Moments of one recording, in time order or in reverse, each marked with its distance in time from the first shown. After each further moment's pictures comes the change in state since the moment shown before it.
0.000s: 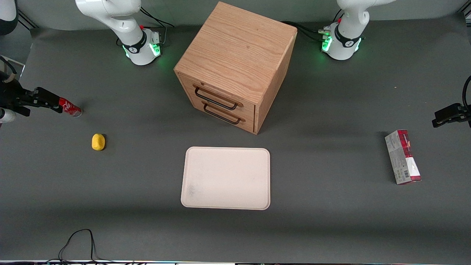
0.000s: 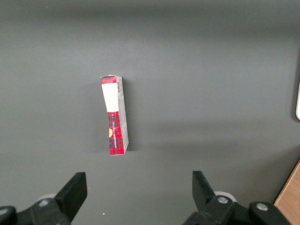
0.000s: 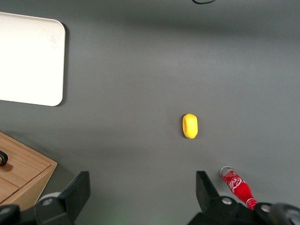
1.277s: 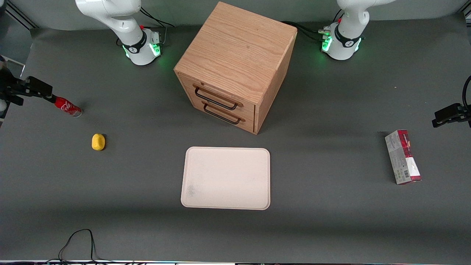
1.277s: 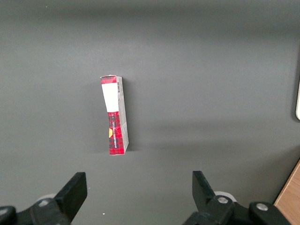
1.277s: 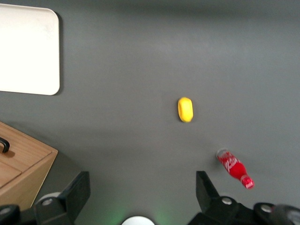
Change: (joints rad) arm -0.001 -0.082 -0.047 -0.027 -0.007 -0.086 0.002
